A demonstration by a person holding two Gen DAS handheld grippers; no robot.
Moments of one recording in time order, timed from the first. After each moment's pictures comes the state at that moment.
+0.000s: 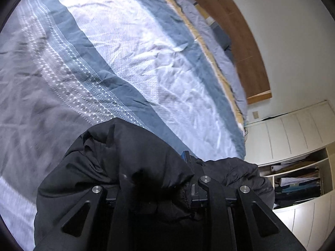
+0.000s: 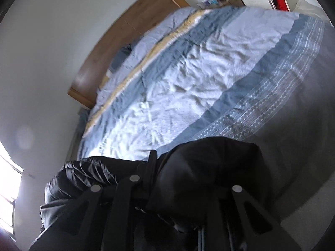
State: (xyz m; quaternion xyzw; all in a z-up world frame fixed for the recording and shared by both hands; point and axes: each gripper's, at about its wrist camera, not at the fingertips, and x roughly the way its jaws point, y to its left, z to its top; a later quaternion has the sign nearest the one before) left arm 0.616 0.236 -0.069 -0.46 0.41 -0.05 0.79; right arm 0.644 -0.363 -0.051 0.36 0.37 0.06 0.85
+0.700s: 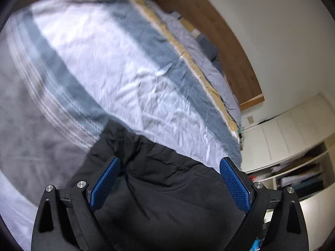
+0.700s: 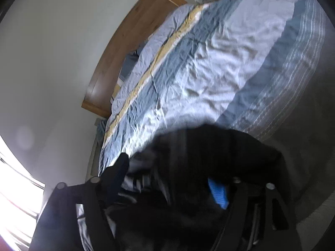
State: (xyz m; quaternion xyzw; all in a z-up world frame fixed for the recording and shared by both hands) left arm 0.588 0.245 0.022 -0.41 0.36 -0.05 0.84; right arm 0.639 -0.382 -0.020 0.43 0.33 0.10 0.84
